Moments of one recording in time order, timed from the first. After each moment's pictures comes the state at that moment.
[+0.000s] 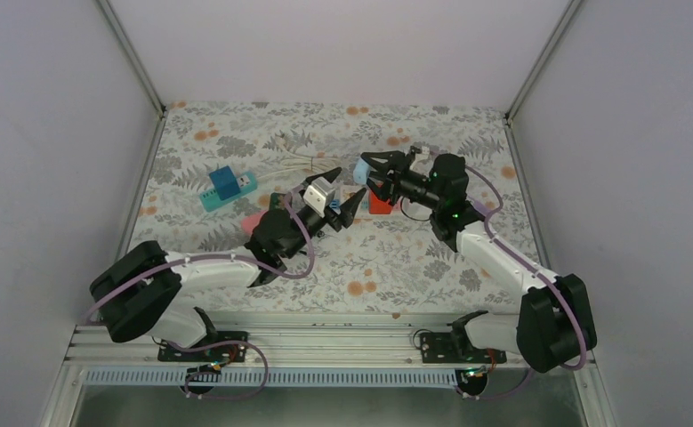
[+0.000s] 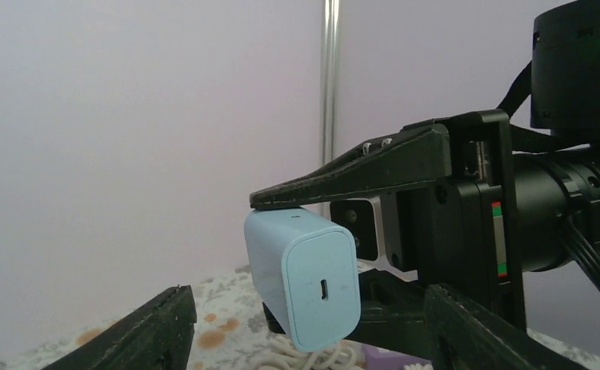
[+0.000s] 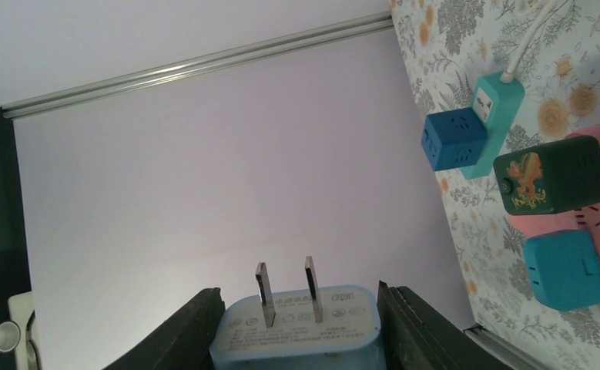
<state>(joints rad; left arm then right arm) -0.92 1.41 0.61 1.03 -0.12 -0.02 0.41 1.26 0.78 0.40 -0.65 1.70</state>
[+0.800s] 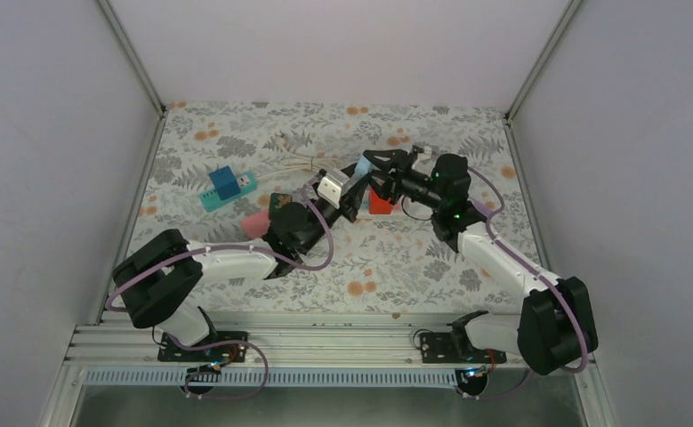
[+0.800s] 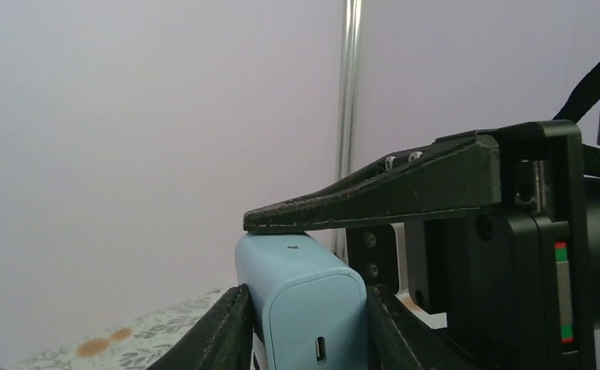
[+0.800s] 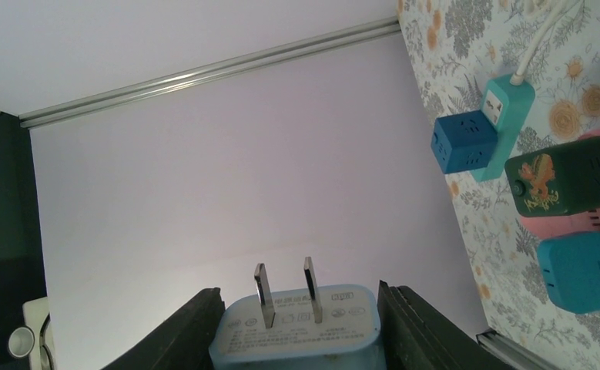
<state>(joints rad) -0.95 1.55 0.73 1.09 -0.21 0.00 0.41 1.25 0.78 0.41 -0.64 1.74</state>
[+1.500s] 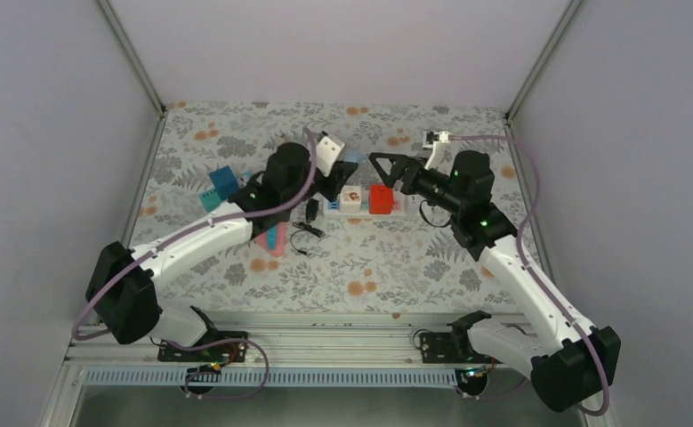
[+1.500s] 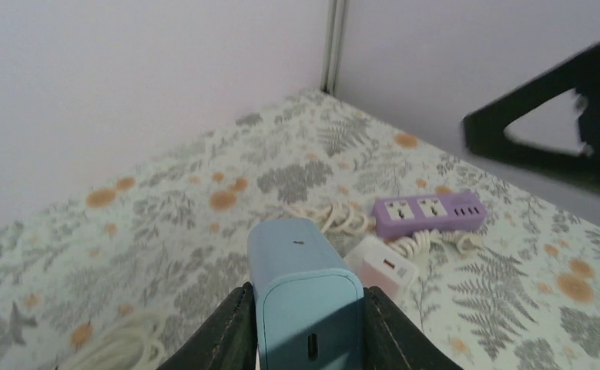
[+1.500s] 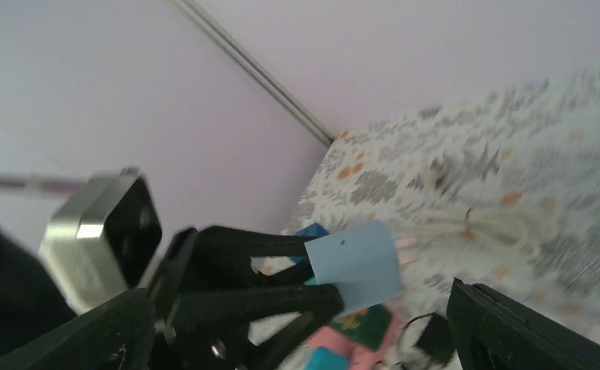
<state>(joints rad) -0.78 1.42 1.07 0.12 0.03 -0.05 0.41 1.04 0.90 -0.01 -0.45 0.77</state>
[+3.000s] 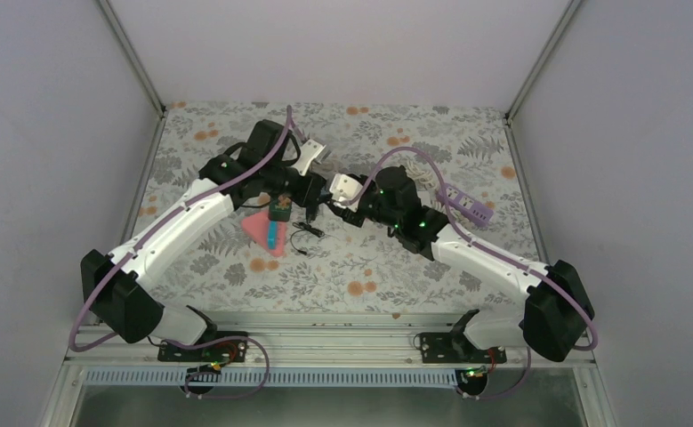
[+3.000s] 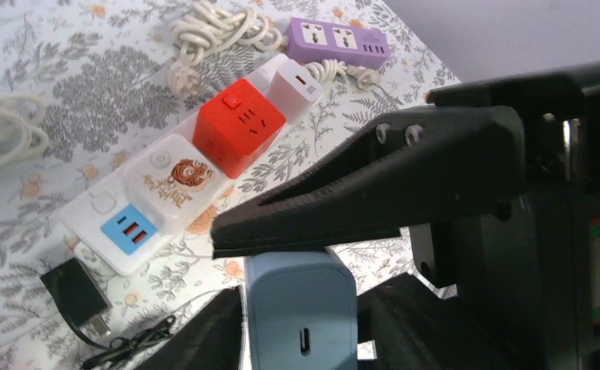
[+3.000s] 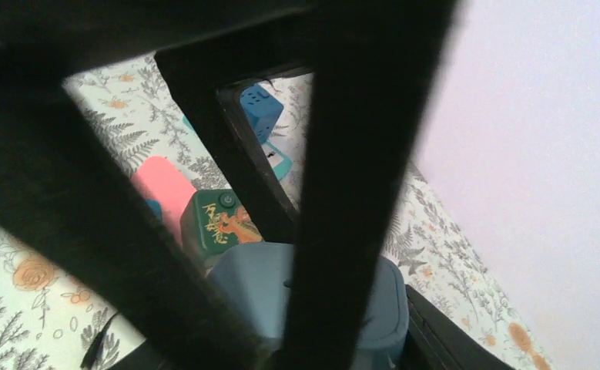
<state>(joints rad) -0.60 1.42 1.37 -0.72 0.49 -0.12 0.77 1.31 0.90 0.08 -0.20 -0.56</state>
